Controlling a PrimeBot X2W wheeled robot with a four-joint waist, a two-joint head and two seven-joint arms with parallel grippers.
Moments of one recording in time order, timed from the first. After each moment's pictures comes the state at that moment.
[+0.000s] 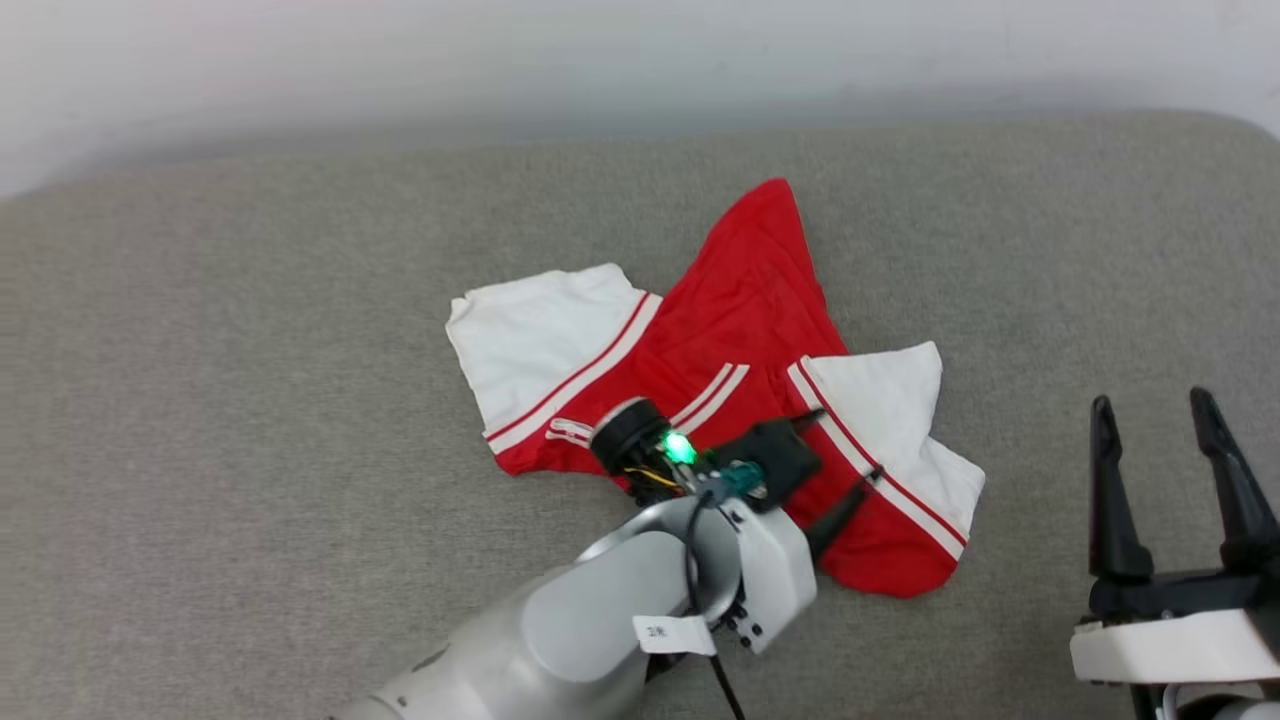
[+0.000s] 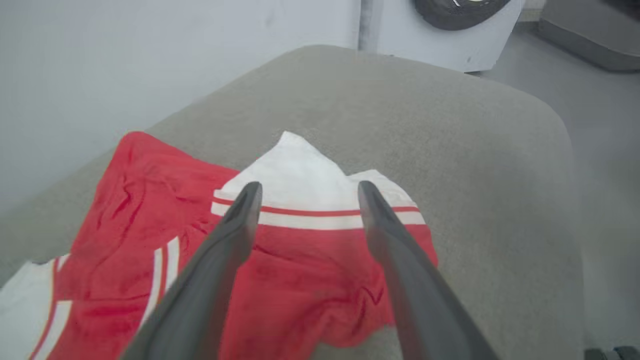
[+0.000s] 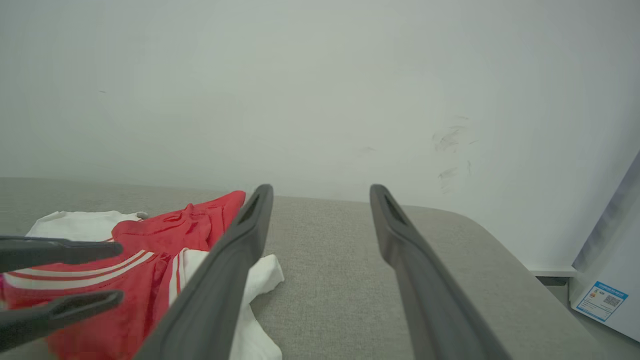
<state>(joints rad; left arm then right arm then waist) -0.80 0.06 -1.19 0.68 -0.63 -0.02 -0.21 0.01 -0.05 -0.14 -0.12 0.00 0.13 -0.26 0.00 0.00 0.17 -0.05</state>
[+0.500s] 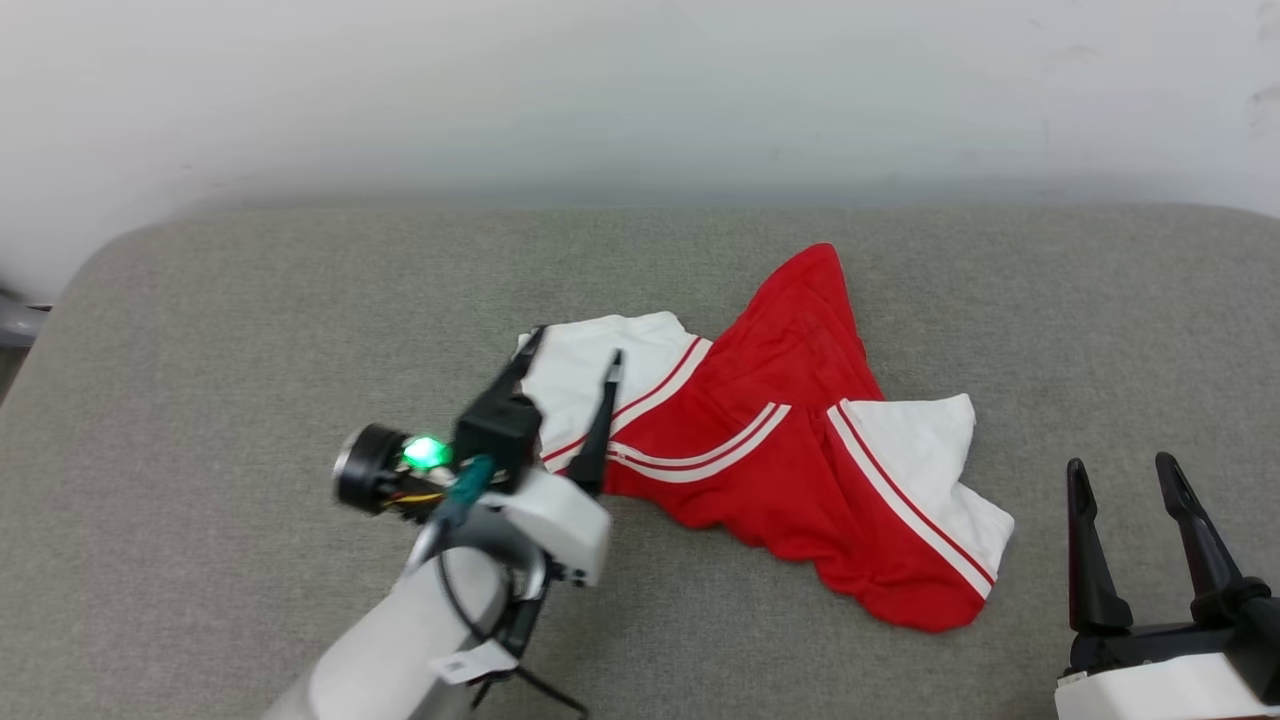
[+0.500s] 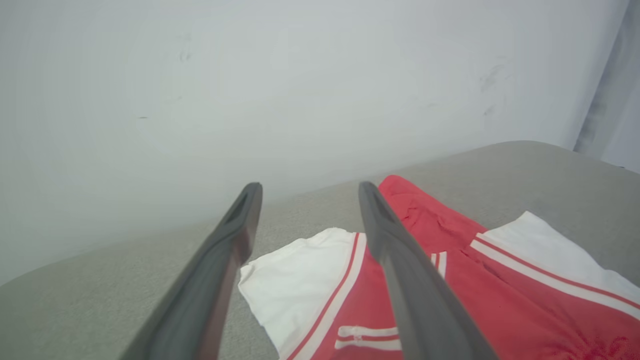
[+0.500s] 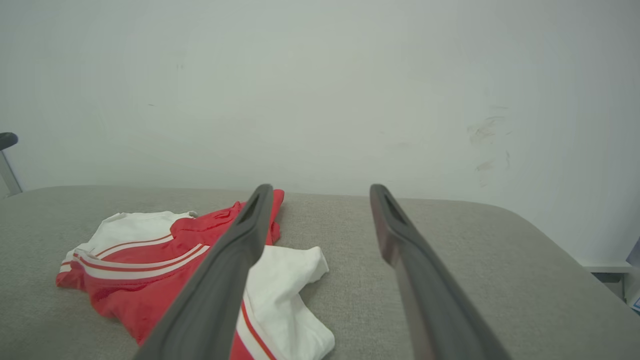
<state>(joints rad) -0.54 0.29 -0.78 0.35 -0.51 0.29 -0.26 0.08 -0.05 -0.12 -0.07 0.06 0.13 -0.26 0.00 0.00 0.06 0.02</state>
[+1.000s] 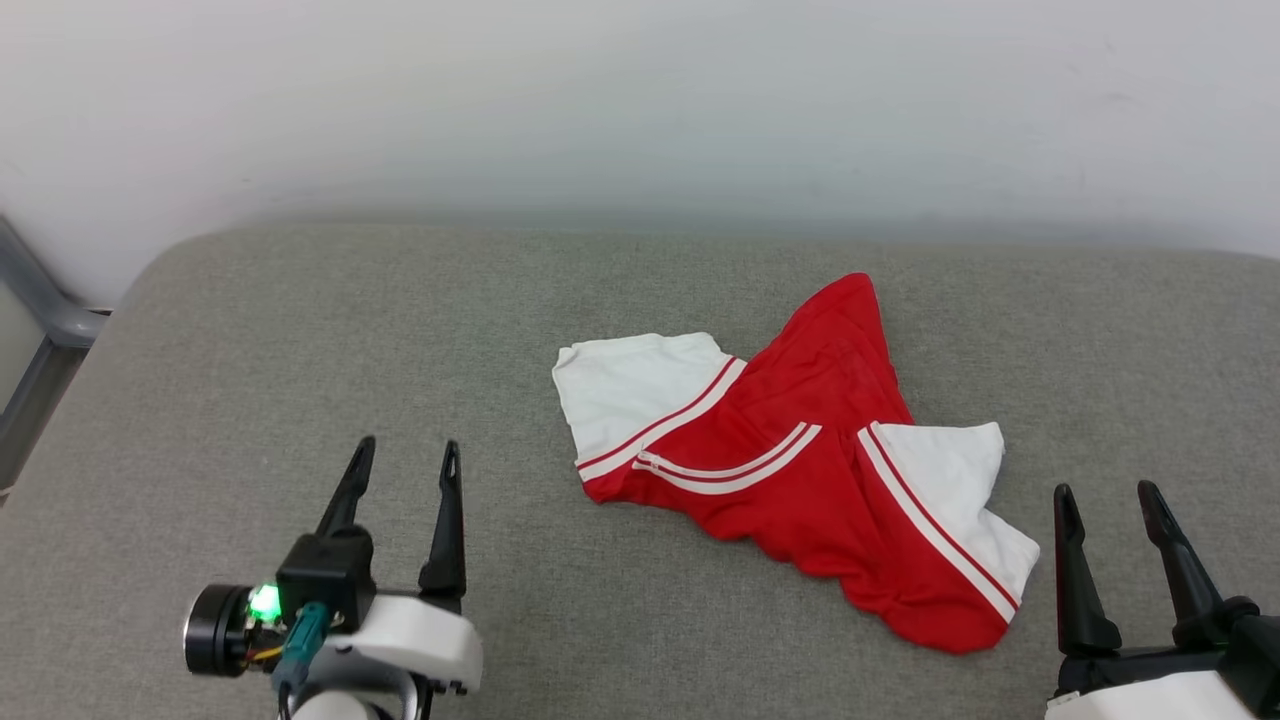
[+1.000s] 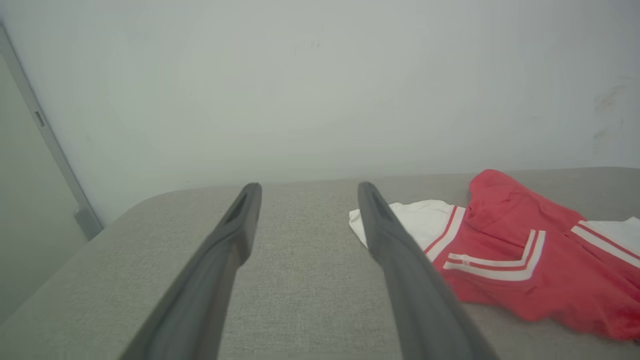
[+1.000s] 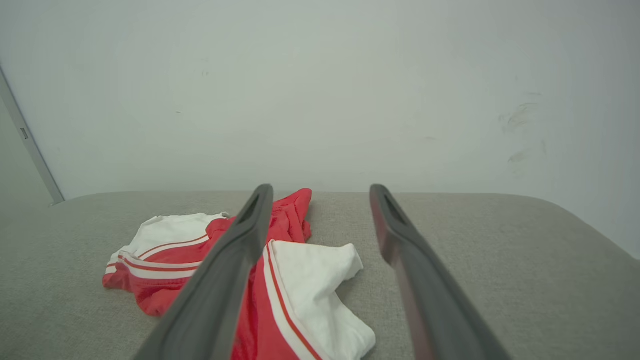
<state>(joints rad) -0.13 0.31 -0.39 0.10 -0.33 0.27 -0.26 0.11 -0.05 -0.10 -0.04 0.13 0.13 -0.26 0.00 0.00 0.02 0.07</state>
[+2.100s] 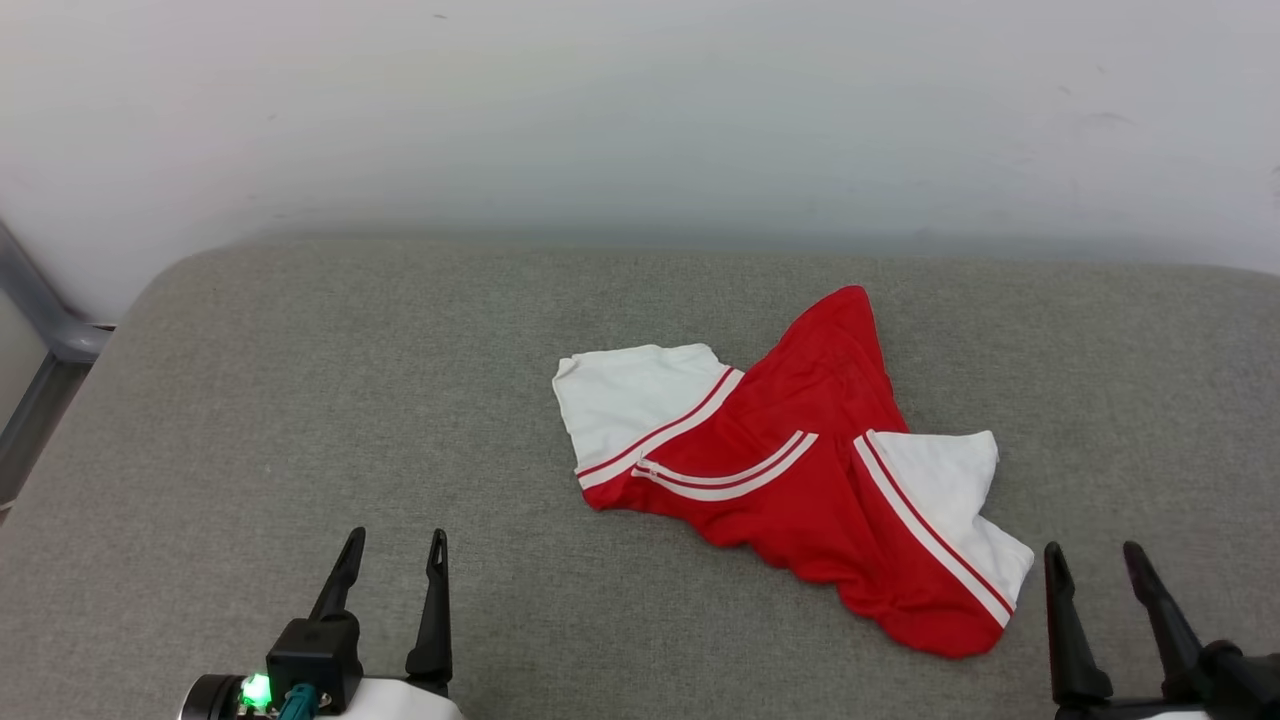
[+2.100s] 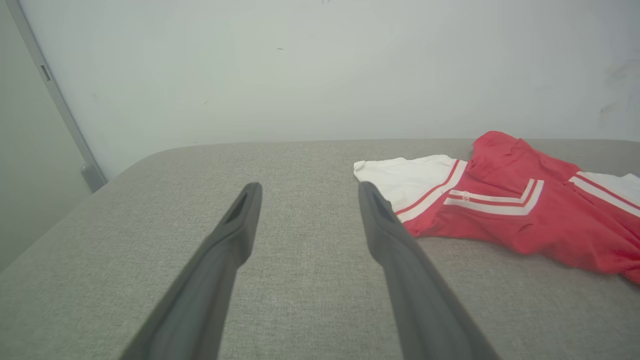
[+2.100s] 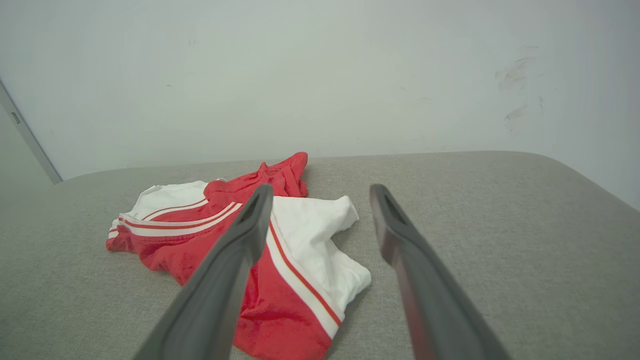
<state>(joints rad) 0.06 0.11 -0.11 0.12 -0.11 0.05 -0.26 0.17 -0.05 -0.09 0.02 0.16 0.13 -0.26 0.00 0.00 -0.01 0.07</state>
